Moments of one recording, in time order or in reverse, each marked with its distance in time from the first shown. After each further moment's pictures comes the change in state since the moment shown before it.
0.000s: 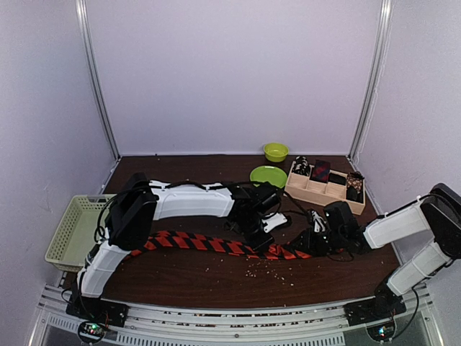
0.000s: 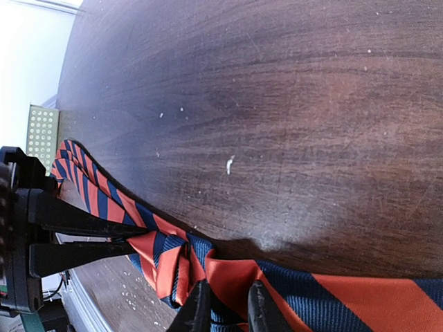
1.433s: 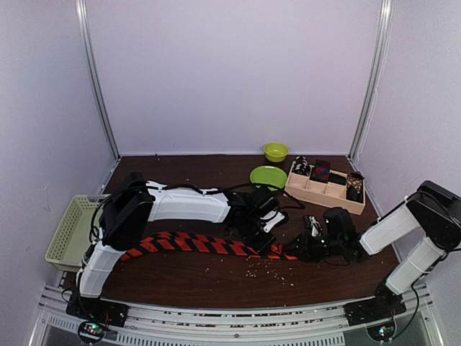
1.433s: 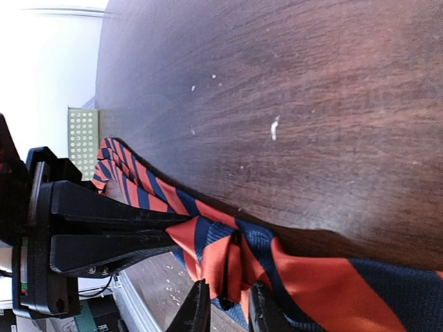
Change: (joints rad) left arm -0.016 -0.059 -0.139 0.180 -0.039 -0.216; right arm 0.034 0.091 -0.070 0.272 -0.109 0.214
